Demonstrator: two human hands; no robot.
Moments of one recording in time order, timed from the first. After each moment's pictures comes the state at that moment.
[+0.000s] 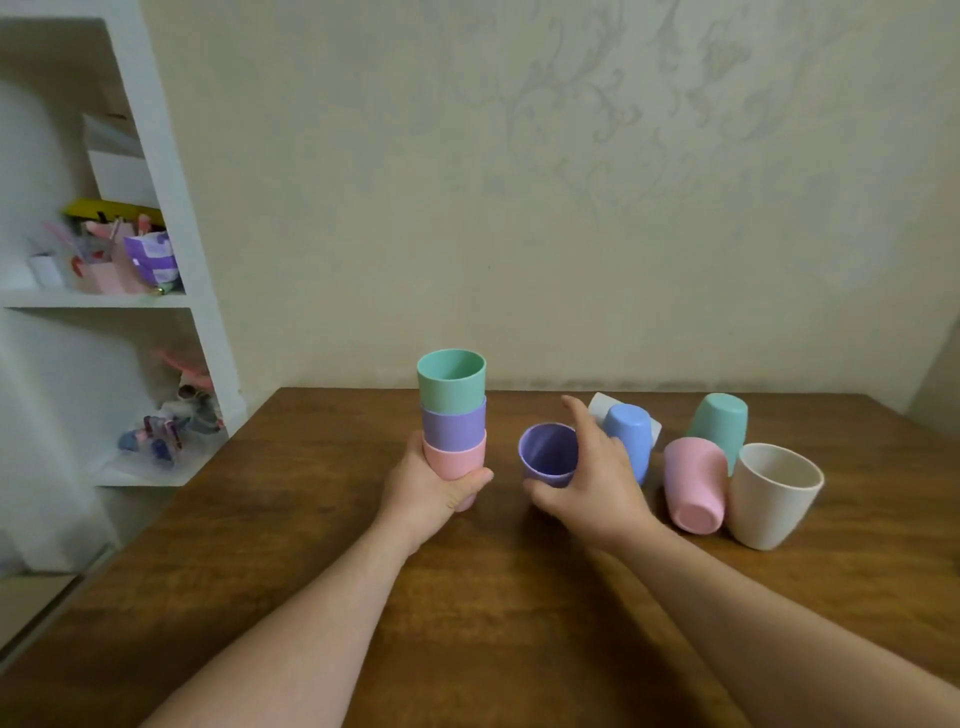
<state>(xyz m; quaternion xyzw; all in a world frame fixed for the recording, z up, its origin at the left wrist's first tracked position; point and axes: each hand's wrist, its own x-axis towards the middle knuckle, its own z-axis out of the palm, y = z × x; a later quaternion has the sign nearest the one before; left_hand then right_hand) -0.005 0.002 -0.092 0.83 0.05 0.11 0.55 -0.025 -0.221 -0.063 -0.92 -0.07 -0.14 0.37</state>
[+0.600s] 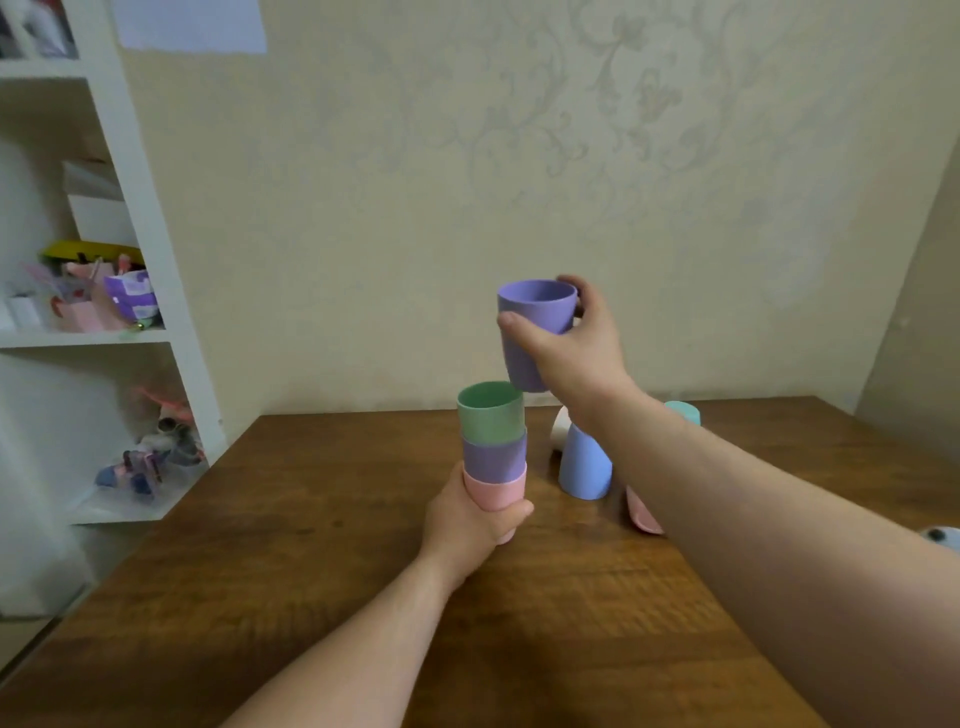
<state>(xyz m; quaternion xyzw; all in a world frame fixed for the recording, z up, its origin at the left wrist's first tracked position) -0.037 -0.069 -0.089 0.85 0.00 0.07 0.52 -0.032 -0.212 0.088 -0.71 -0.08 -0.26 0.65</state>
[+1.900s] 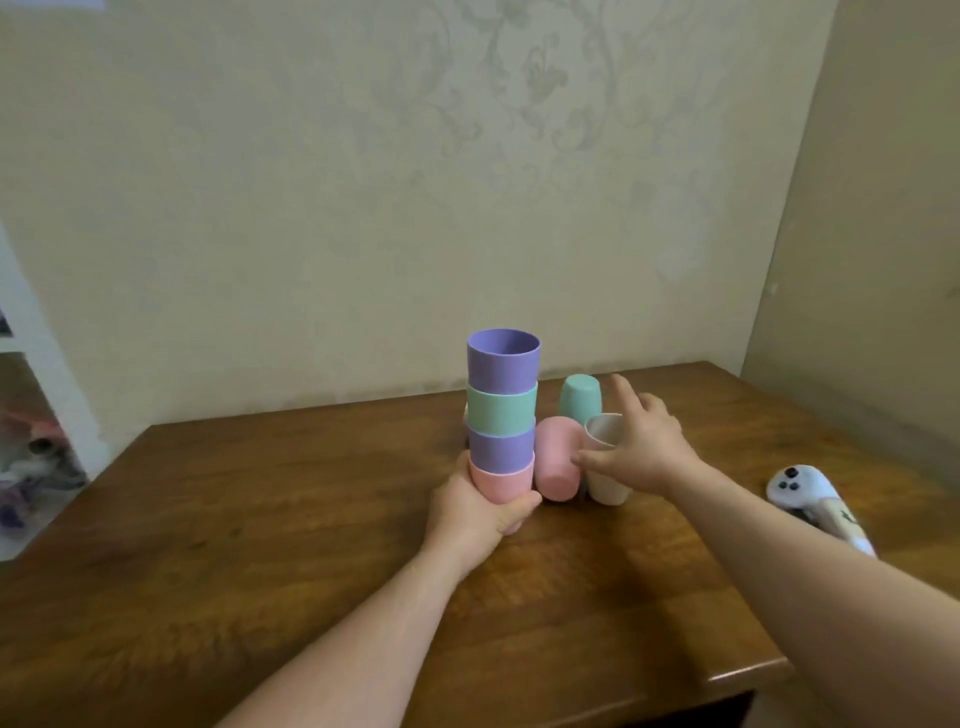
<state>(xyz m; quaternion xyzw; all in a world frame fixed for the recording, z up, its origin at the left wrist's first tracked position) -0.049 -0.175 -0.093 0.84 -0.05 0.04 0.53 -0.058 -0.405 -0.021 -0.95 0.13 -0.11 0.28</state>
